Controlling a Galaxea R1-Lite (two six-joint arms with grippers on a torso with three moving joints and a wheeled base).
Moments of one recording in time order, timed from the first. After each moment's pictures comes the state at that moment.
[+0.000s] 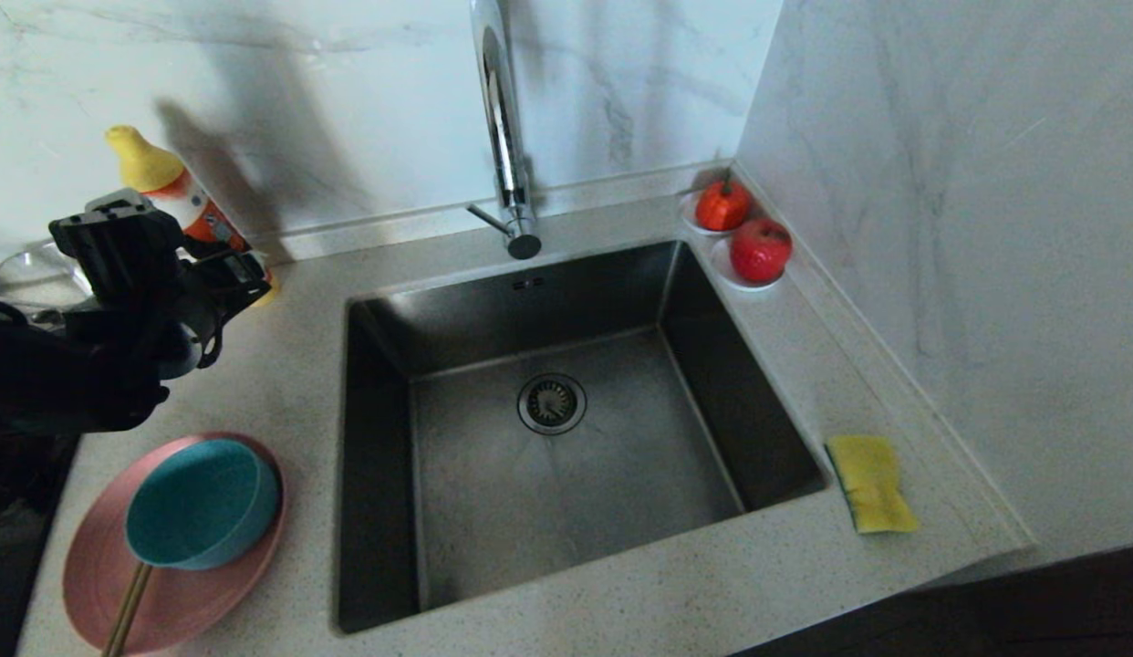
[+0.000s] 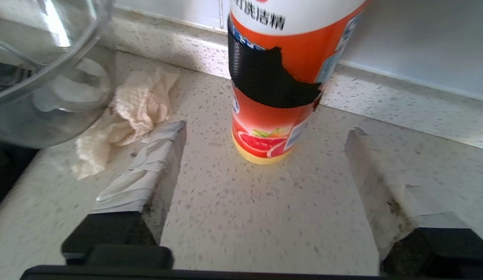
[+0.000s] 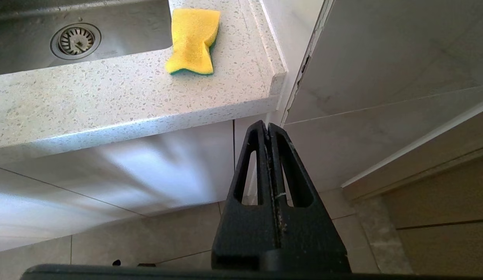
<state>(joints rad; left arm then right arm) 0.10 1.96 -1.17 -0.81 0.37 -0.23 -0.01 0.01 0.00 -0.01 -0.01 0.01</state>
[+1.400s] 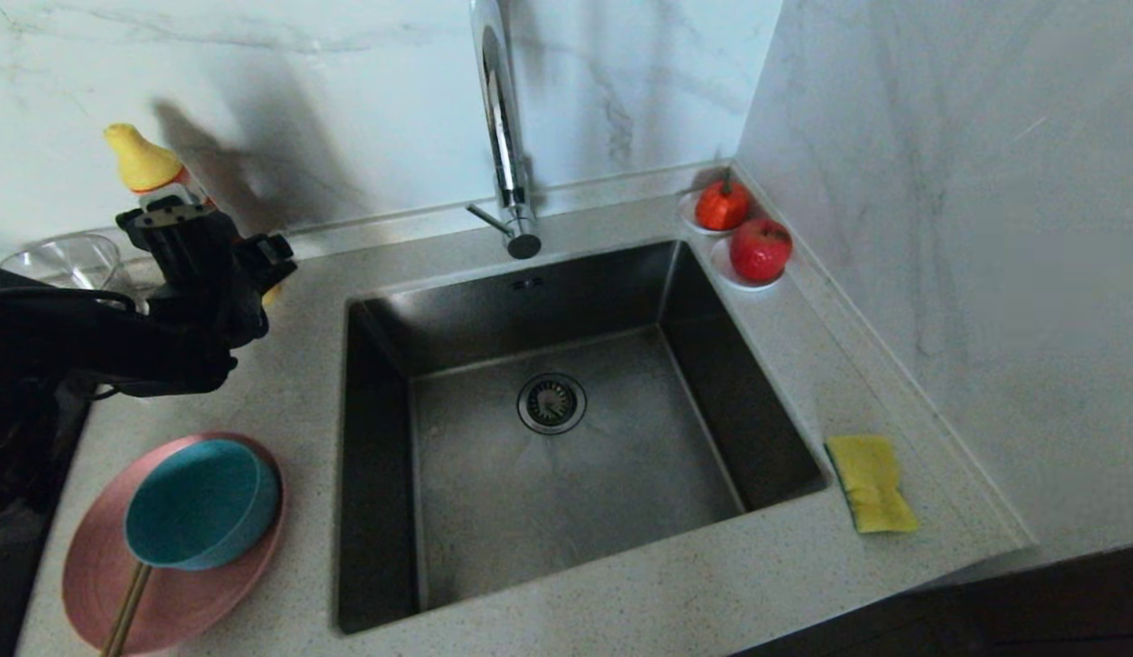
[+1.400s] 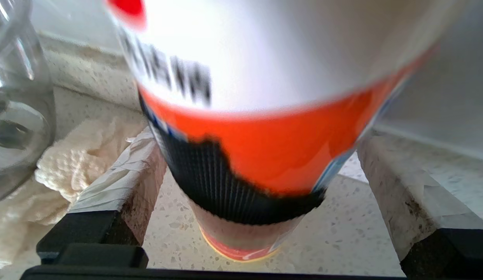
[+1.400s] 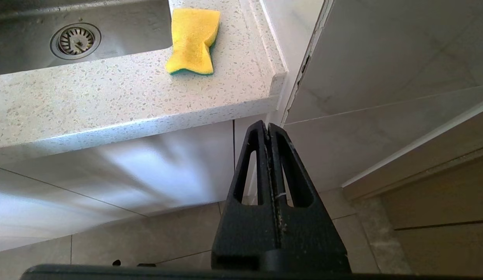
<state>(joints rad) 0.11 2.23 -1.53 -0.84 0.42 -0.19 -0.01 0.01 0.00 -0.01 -0.01 0.01</state>
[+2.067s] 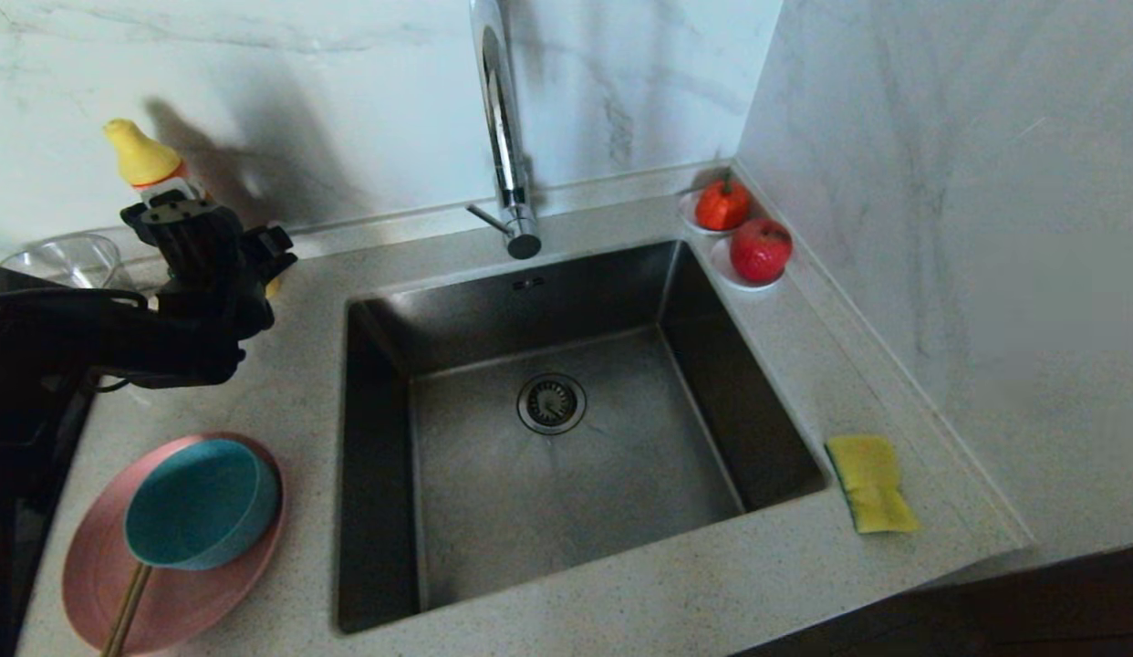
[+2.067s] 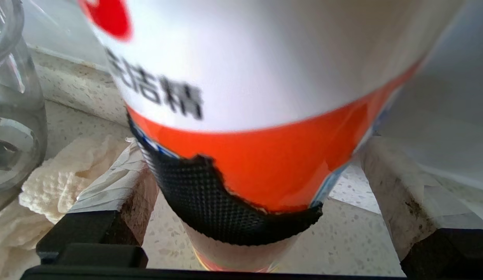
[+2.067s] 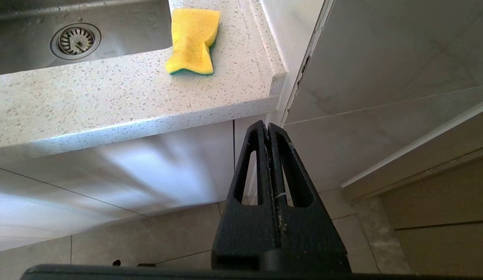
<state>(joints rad) 0.11 2.28 -1.62 -0.84 0.44 -0.19 -0.01 0.01 0.00 -0.01 -0.01 0.01</state>
